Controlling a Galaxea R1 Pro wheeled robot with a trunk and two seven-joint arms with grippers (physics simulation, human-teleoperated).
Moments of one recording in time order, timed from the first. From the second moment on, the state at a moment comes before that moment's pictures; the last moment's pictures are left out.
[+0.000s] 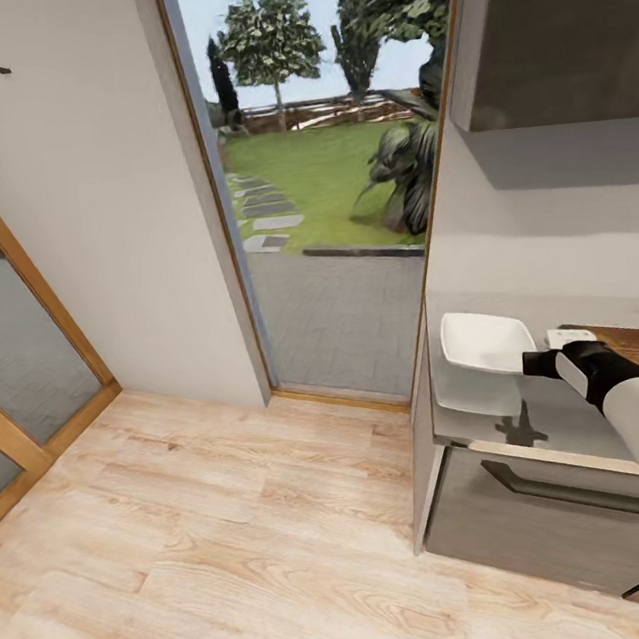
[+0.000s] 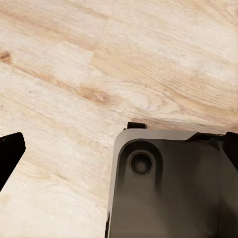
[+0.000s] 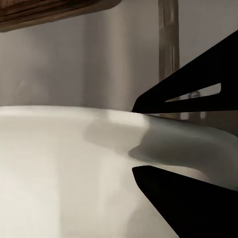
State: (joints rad) left arm 0.01 0.01 0.01 -0.30 0.05 -0.41 0.09; right arm -1.22 -0.32 -0.26 -0.19 0.15 0.36 0.03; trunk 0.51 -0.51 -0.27
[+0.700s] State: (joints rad) left arm 0.01 0.01 0.01 -0.30 0.05 -0.41 0.09; right arm -1.23 -0.32 -0.27 -0.16 0.15 0.35 0.03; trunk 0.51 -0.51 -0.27
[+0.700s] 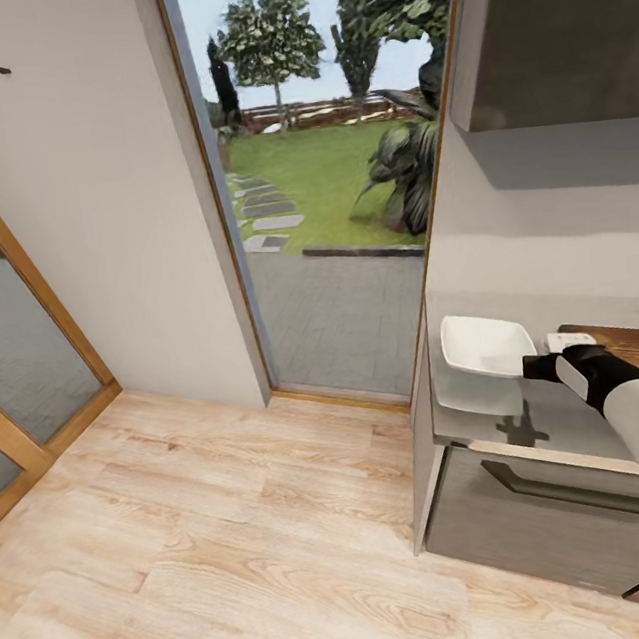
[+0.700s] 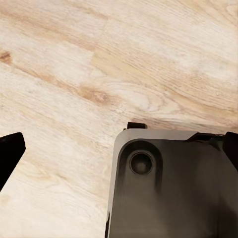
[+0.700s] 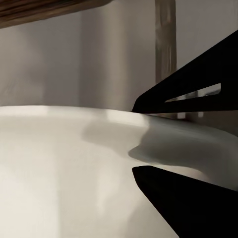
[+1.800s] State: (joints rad) left arm 0.01 0.01 0.01 -0.30 0.05 -0.41 0.09; right arm -1.23 -0.32 -0.27 -0.15 0.15 0.33 0.03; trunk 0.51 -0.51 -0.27
